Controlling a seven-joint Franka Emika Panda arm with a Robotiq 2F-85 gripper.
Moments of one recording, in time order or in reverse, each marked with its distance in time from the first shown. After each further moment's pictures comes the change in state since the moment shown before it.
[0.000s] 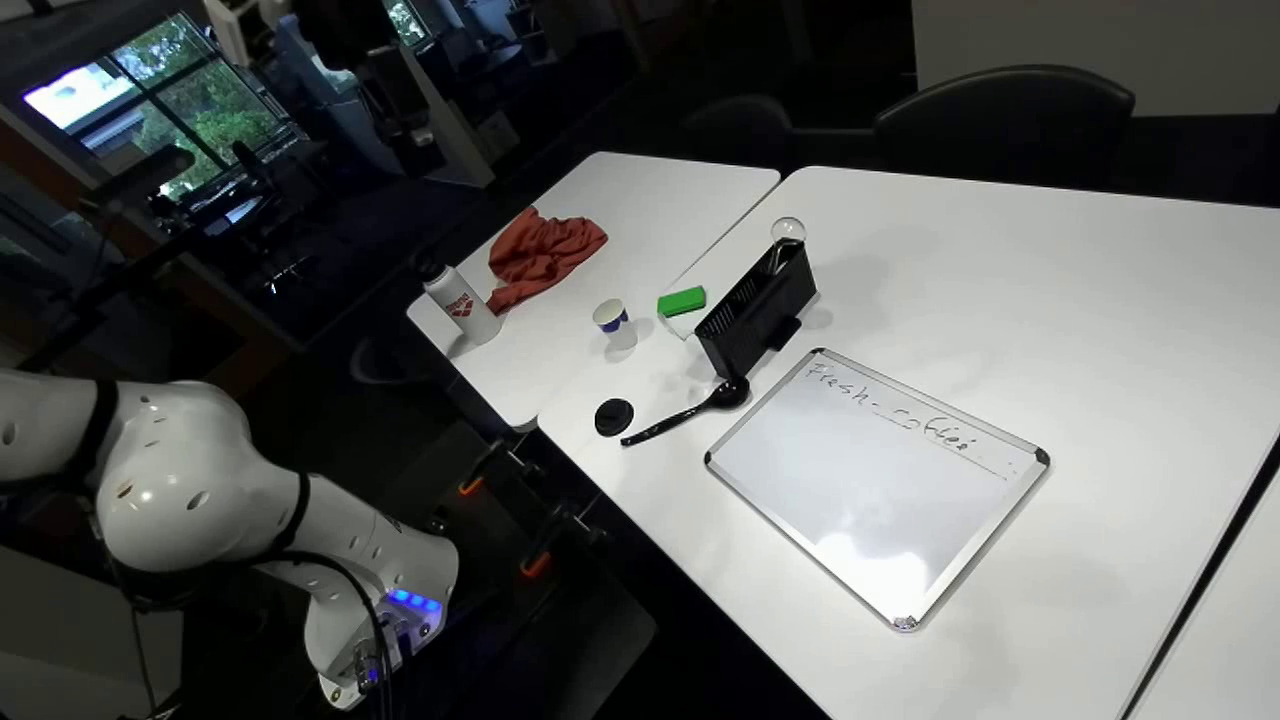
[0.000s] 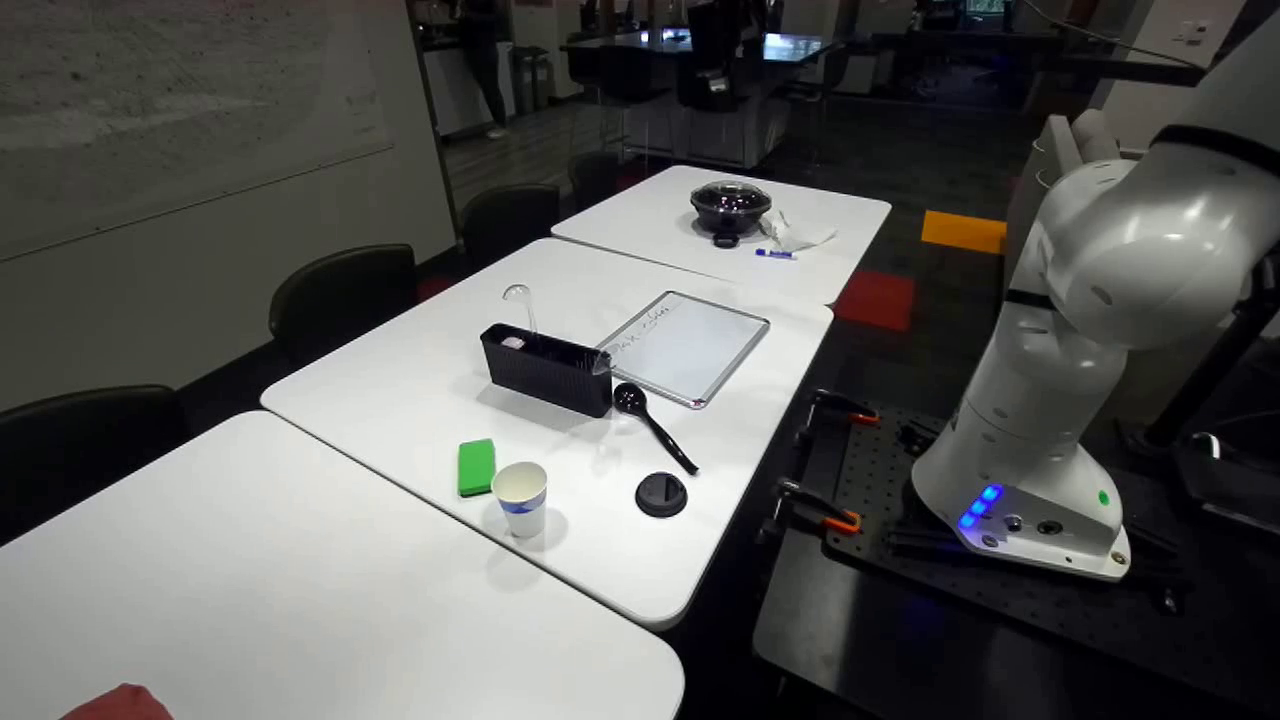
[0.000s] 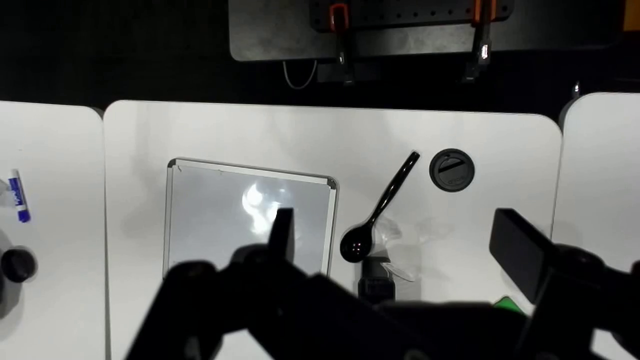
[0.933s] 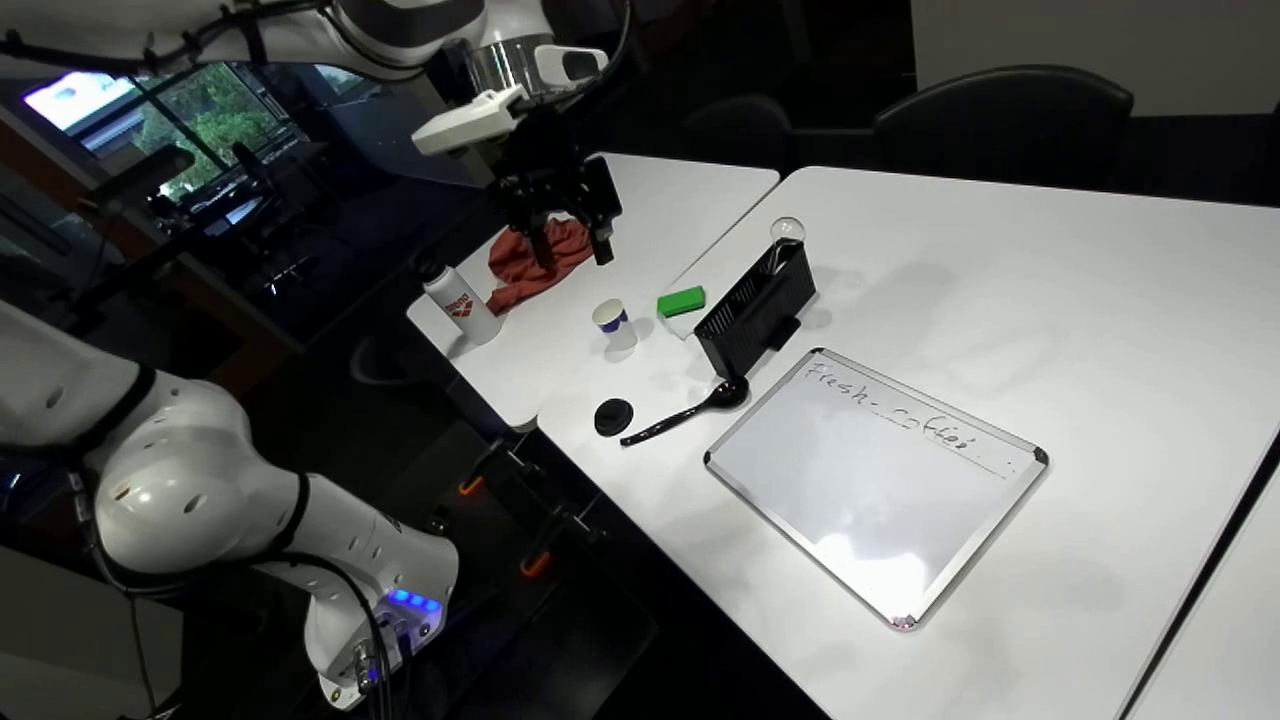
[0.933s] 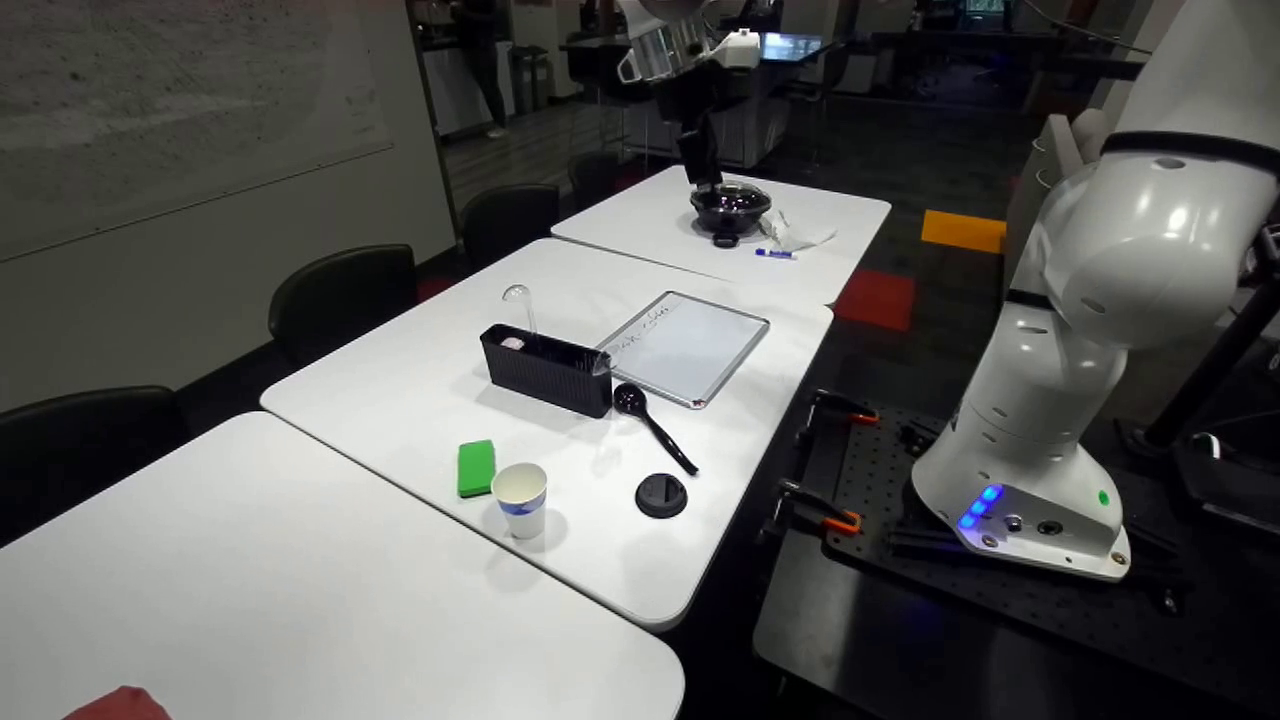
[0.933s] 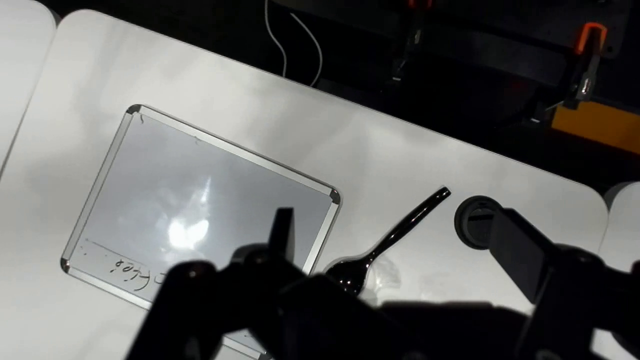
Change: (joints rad) arm -0.023 0.321 -0.170 -0.046 -0.052 0.272 -0.445
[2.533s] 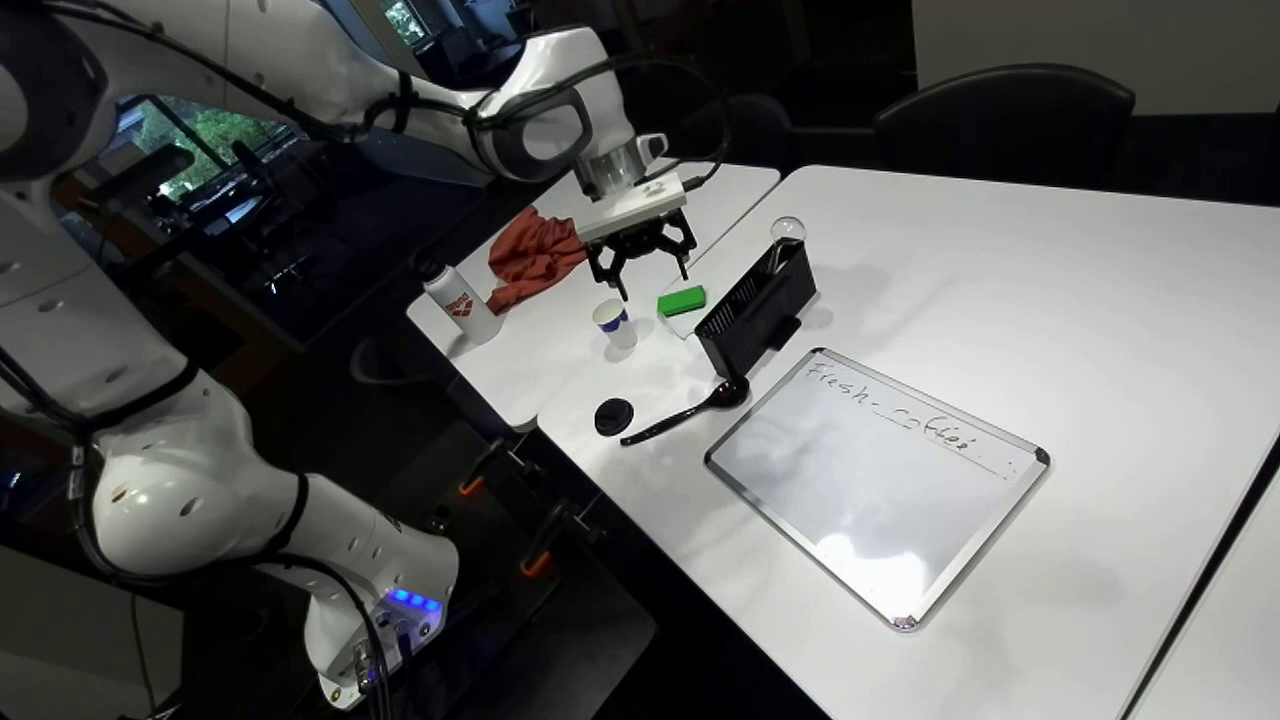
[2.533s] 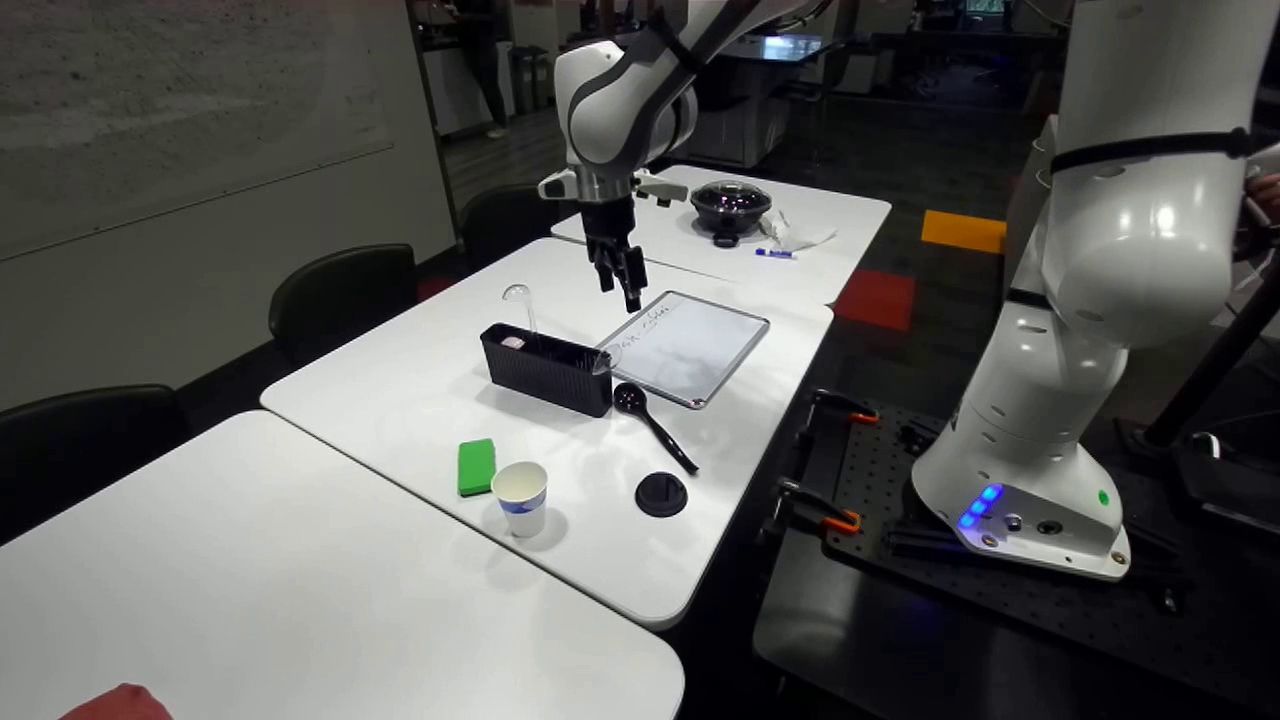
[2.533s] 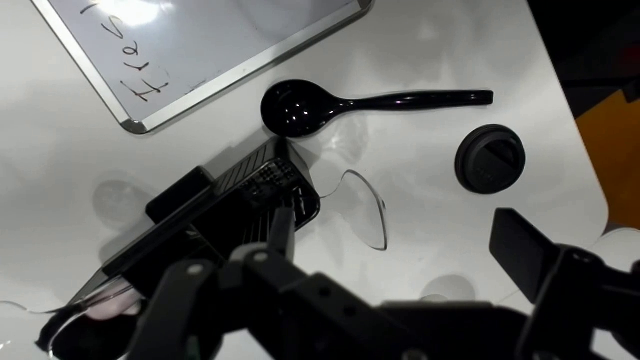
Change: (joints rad) arm -0.028 0.349 0.112 -0.003 0.184 0.550 -0.636
